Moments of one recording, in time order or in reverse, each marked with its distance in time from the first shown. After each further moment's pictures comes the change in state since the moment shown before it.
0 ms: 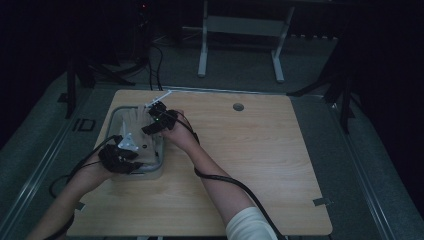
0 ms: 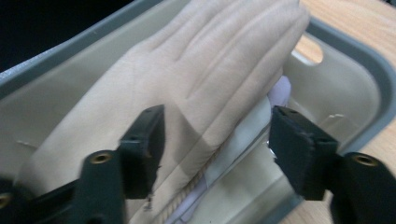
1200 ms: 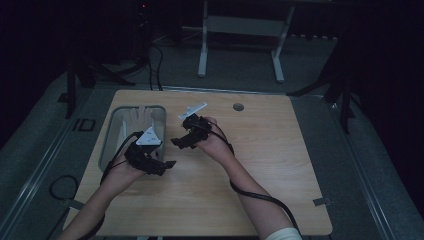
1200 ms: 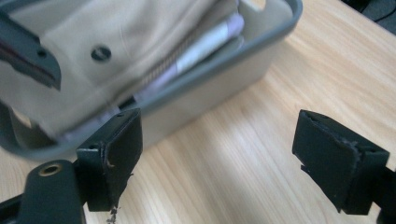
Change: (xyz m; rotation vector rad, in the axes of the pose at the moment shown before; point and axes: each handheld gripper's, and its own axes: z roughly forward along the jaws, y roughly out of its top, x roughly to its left) left arm -0.049 0.059 0.013 -0.278 -0.070 -0.066; right arm -0.018 -0.075 -0.079 -0.024 -0.062 -0.104
